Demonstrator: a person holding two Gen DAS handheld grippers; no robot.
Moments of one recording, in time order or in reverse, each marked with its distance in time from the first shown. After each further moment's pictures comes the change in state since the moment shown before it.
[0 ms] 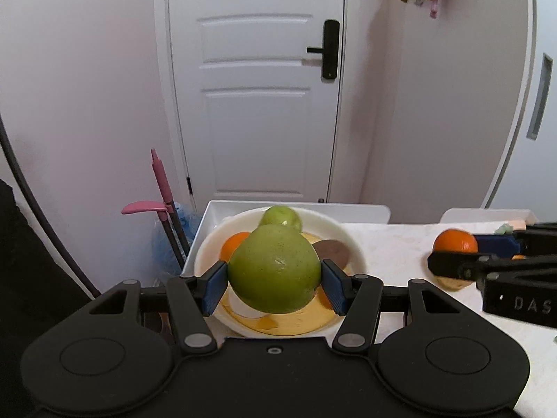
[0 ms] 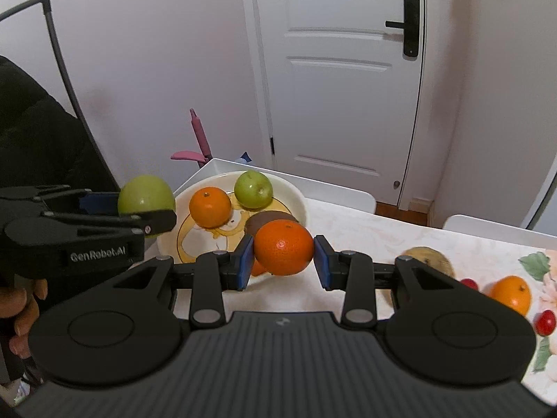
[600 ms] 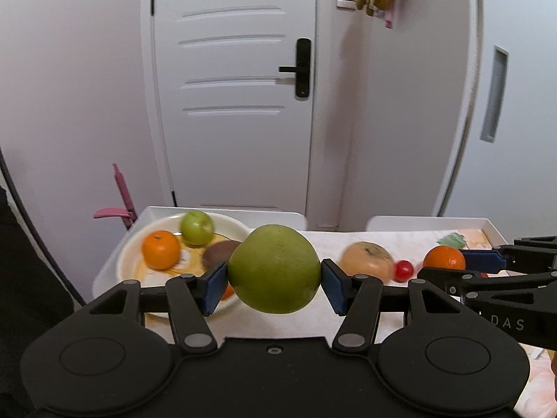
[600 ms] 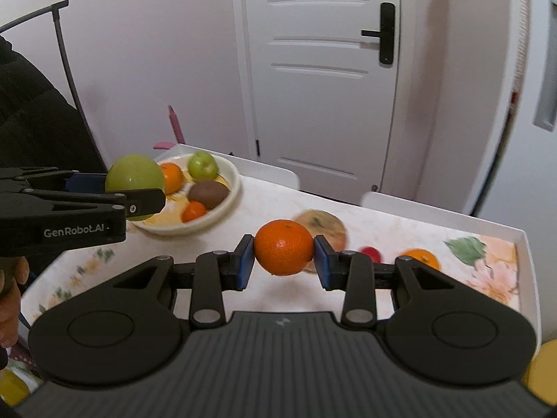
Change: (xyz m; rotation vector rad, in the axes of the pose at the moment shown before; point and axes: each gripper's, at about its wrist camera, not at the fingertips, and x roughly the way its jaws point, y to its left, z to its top) left arm -0.047 -0.124 -0.013 -0.024 -0.077 0.018; right arm -0.077 -0.098 -0.044 -0.046 -0.037 0.008
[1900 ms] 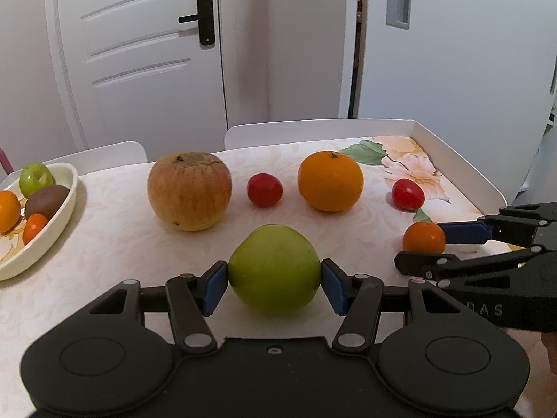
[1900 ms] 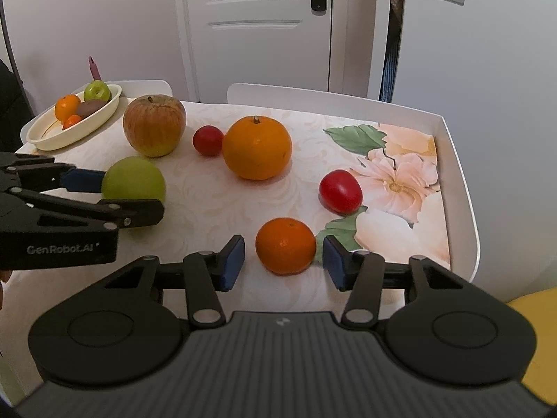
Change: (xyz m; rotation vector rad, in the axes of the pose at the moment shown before) left arm 0.092 -0.158 -0.077 0.147 0.128 -0.160; right arm 0.019 -0.155 -0.122 0.052 0.088 -0.123
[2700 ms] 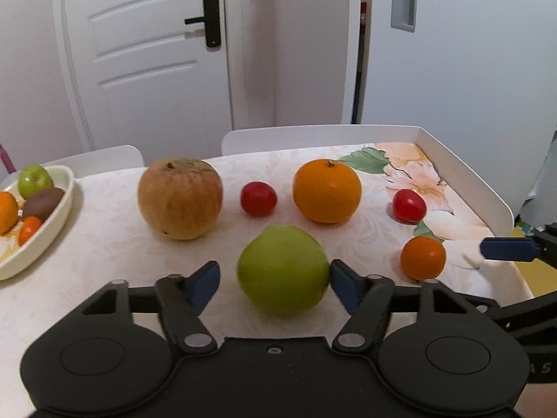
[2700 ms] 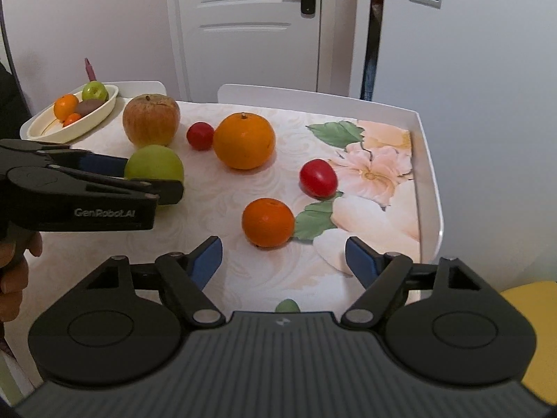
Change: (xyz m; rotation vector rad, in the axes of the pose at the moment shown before) left arm 0.010 -0.013 0.006 -0.017 -0.009 0.015; right arm -0.024 -0.008 -0.012 0.001 -0.006 -0.029
